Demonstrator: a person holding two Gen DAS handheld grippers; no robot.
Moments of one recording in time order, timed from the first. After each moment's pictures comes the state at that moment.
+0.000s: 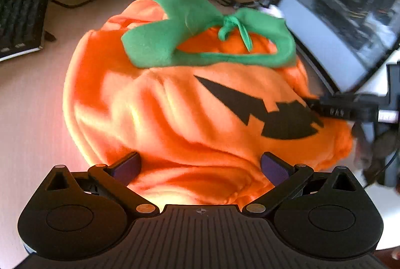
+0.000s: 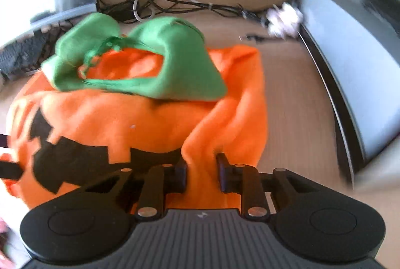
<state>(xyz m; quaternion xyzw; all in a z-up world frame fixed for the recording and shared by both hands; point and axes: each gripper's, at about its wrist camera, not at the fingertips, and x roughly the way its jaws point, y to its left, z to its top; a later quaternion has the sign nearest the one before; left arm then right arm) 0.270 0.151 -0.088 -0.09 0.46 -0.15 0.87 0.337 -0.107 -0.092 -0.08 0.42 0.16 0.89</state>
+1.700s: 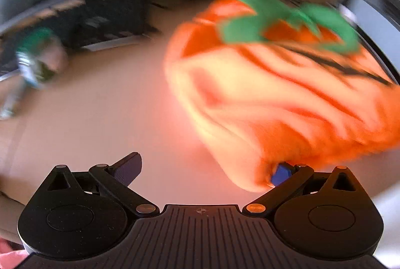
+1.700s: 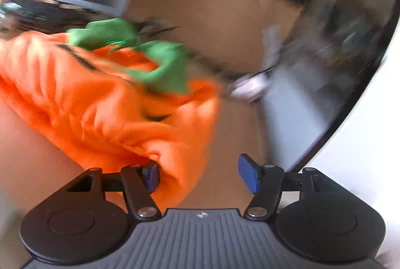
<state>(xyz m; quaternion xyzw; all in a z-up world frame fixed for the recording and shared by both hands) 0.196 0.159 -0.082 -0.02 0.47 -0.01 0.88 0.220 -0.132 -0.077 -0.23 0.27 0.17 0.92</state>
